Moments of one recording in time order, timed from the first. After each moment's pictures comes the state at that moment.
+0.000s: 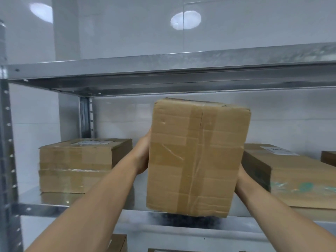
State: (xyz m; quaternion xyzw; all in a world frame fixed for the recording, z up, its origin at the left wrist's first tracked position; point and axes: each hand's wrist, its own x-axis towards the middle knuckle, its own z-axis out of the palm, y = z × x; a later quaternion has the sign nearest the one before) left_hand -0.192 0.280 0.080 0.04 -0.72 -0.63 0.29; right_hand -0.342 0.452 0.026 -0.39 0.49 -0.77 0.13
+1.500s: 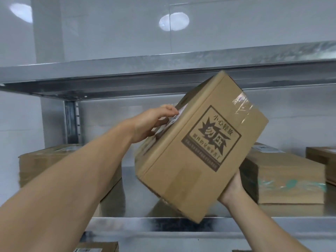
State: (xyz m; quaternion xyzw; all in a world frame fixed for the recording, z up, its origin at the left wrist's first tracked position) left_hand -0.218 0.287 0.152 0.00 -0.86 -0.47 0.18; right_hand -0.356 0.464 -0.006 -0.23 0.26 -0.90 0.26
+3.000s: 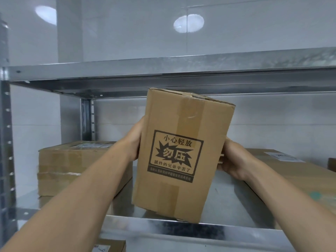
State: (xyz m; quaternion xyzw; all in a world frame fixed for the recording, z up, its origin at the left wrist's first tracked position) left_hand -0.178 0.276 0.121 0.12 -0.69 -0.64 0.32; right_hand -0.372 0.446 0.069 -0.34 0.59 -0.70 0.19
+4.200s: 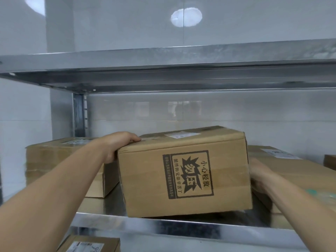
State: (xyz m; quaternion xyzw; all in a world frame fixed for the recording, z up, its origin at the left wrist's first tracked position) left_hand -0.180 0.219 0.108 0.30 -0.75 -0.56 0.19; right_hand -0.388 0.499 0.039 -0.20 0.79 -0.58 0.08
